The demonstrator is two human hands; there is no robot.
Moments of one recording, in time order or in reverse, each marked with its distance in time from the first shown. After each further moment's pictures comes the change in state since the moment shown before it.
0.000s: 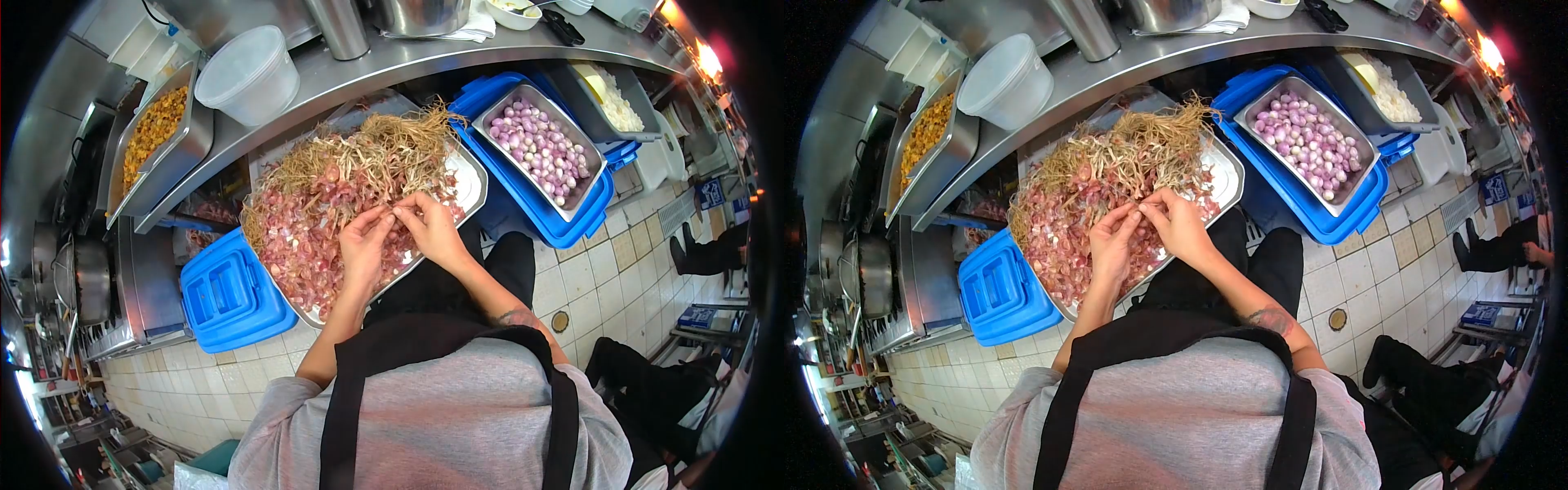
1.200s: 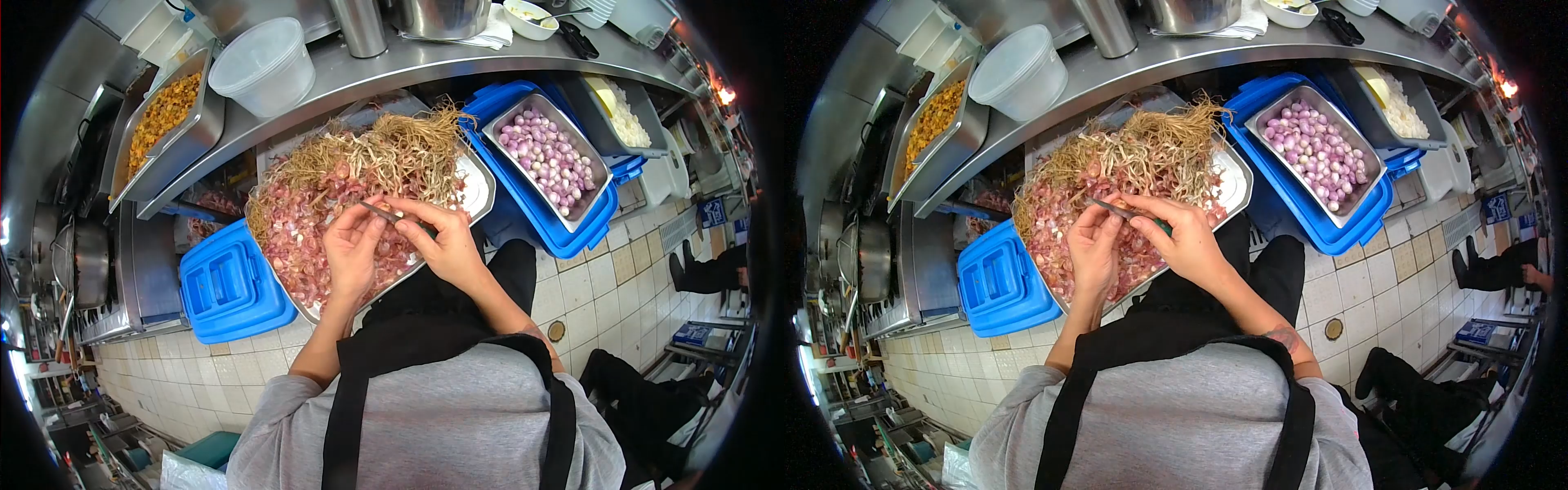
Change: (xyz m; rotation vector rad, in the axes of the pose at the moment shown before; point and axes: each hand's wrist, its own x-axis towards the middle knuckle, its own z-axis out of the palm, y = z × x) left_hand -0.024 0.047 0.004 -0.099 -0.114 0.279; right_hand -0.013 -0.069 -0.017 -0.017 -0.106 -0.331
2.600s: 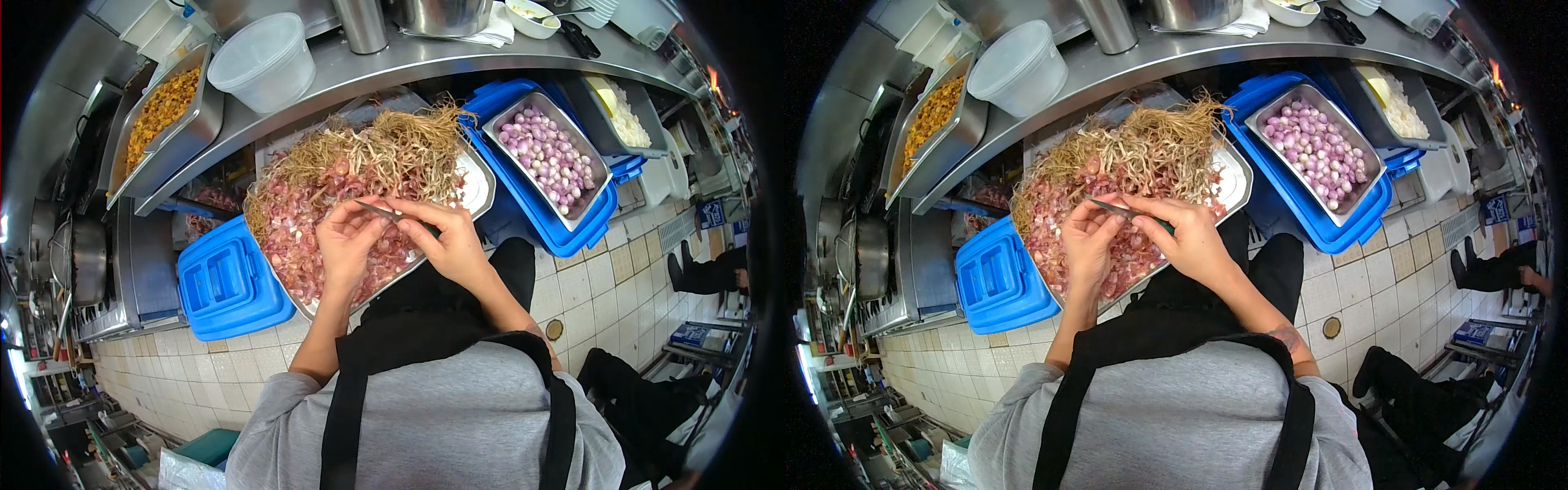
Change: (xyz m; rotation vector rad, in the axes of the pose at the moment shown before) left_hand 0.006 0.006 -0.004 0.065 0.008 -0.009; right_hand -0.002 0.003 -0.003 -0.065 -0.016 -0.048
